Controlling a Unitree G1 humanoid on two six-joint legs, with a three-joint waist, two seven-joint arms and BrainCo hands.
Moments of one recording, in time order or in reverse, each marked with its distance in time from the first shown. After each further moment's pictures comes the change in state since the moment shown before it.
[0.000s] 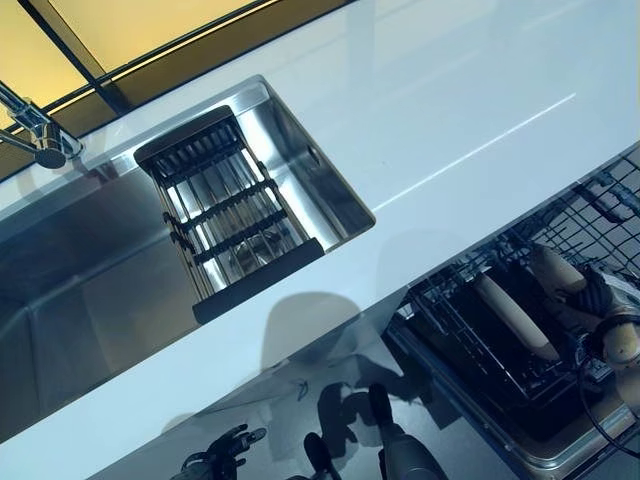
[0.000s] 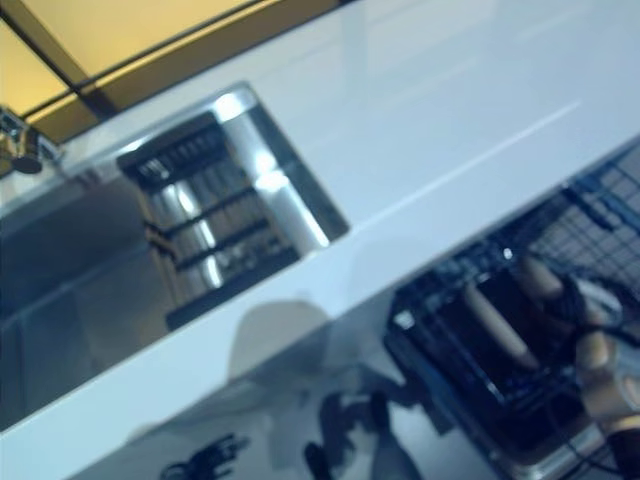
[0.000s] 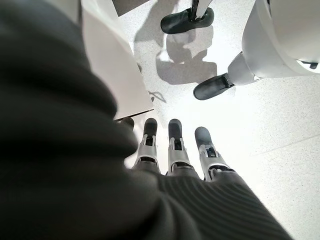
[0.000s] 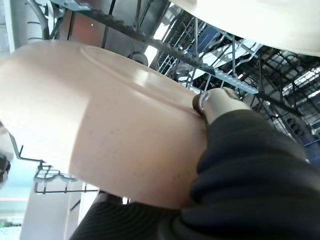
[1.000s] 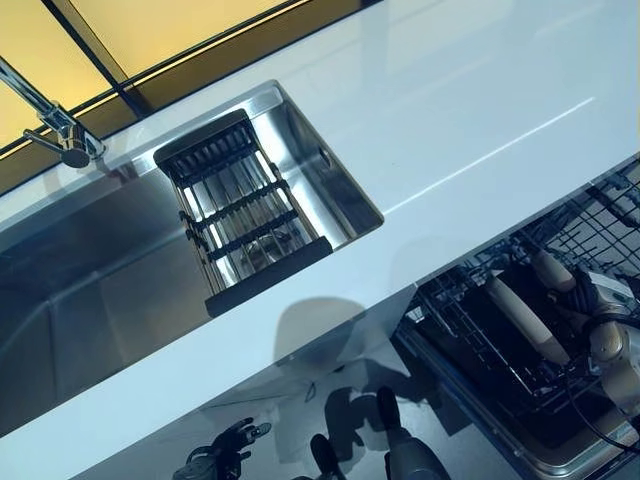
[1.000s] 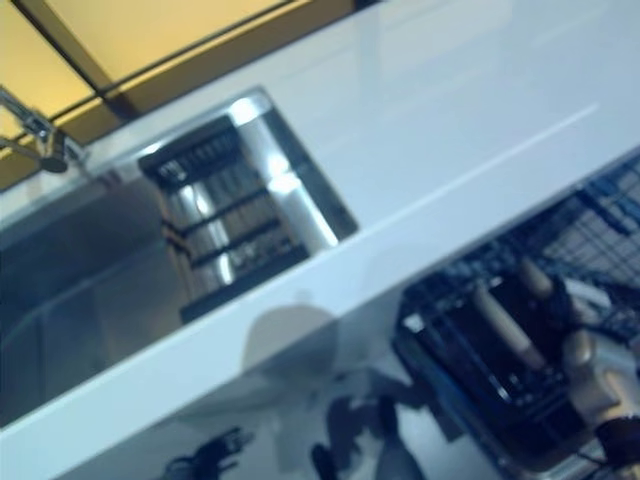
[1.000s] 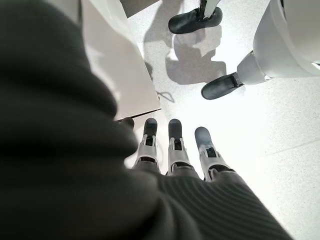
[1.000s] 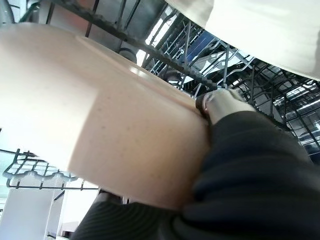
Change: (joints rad) left arm -0.005 0.000 -0.015 -0.028 0.000 0.006 -0.002; right arm -0.079 -0.002 0.108 0.096 -0.062 0.018 -0.028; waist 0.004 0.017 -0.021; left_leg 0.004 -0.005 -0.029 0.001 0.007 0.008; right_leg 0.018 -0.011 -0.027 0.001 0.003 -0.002
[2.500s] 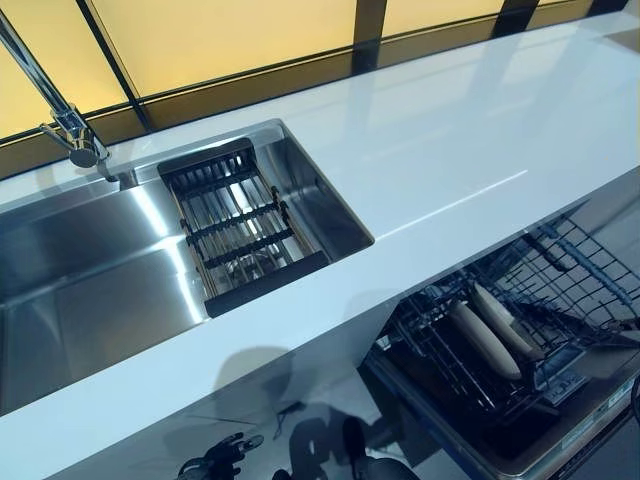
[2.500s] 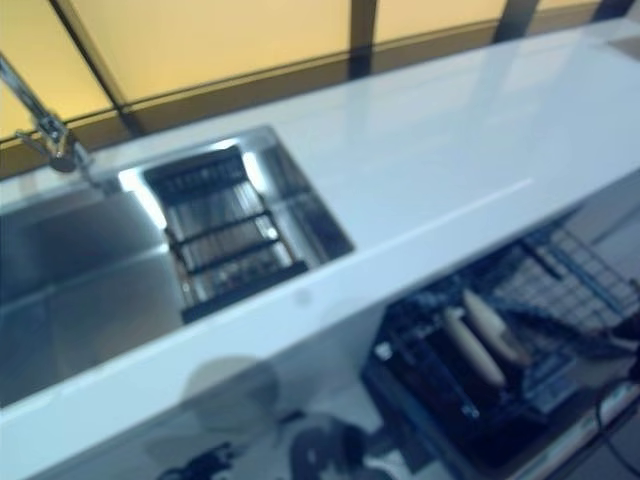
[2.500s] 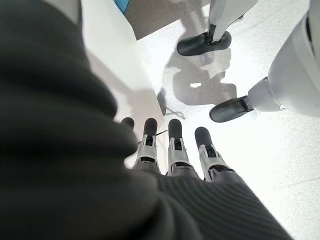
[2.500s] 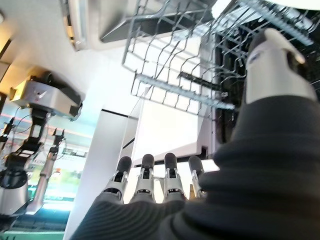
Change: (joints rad) left arm 0.010 0.005 0.023 0.073 0.025 0.017 0.031; right arm 0.229 -0.124 -0.273 -0.052 0.001 0.101 0.138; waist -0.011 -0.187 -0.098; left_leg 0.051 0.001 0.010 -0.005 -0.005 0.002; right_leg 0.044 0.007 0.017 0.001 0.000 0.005
